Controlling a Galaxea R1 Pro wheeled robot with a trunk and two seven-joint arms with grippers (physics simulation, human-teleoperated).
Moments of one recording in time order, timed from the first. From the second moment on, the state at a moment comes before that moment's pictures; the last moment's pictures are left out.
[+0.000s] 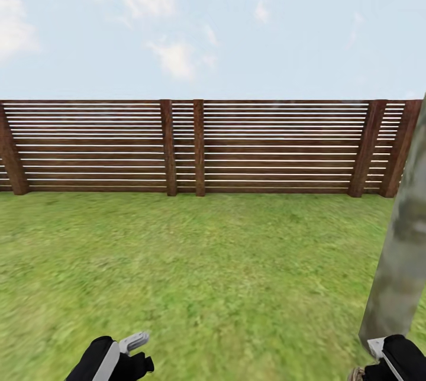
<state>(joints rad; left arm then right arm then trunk) -0.32 0.01 0.09 -0.76 0.35 0.85 0.11 -0.32 -0.41 0.04 -0.75 0.08 0.86 0.23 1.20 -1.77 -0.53</state>
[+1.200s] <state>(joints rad) -0.32 0.01 0.09 -0.76 0.35 0.85 0.11 -0.32 -0.41 0.04 -0.75 0.08 0.86 0.23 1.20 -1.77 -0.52</state>
